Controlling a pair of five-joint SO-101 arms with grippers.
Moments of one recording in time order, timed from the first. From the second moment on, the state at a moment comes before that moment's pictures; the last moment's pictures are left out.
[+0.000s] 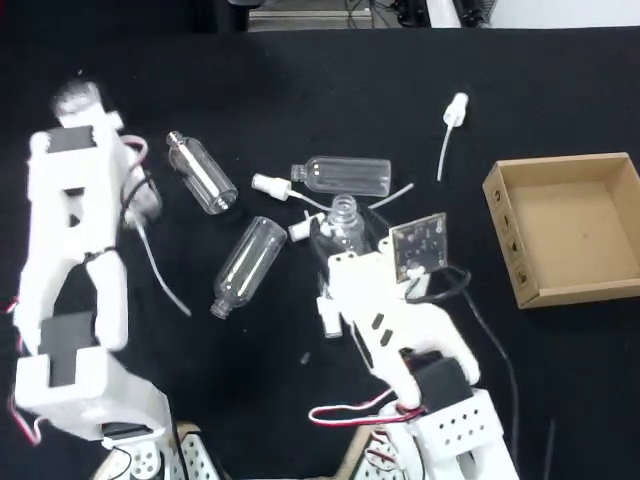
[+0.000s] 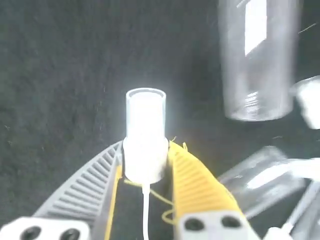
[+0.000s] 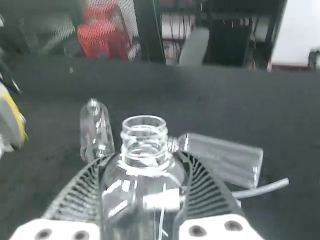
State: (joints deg) left arm -15.1 2.4 -0.7 82.0 13.1; right arm -20.1 -86.0 84.4 25.6 -5.6
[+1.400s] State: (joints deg) left arm 27.9 -28.7 -9.7 52.7 3.6; right arm -20.7 -86.0 88.7 13.5 -5.6
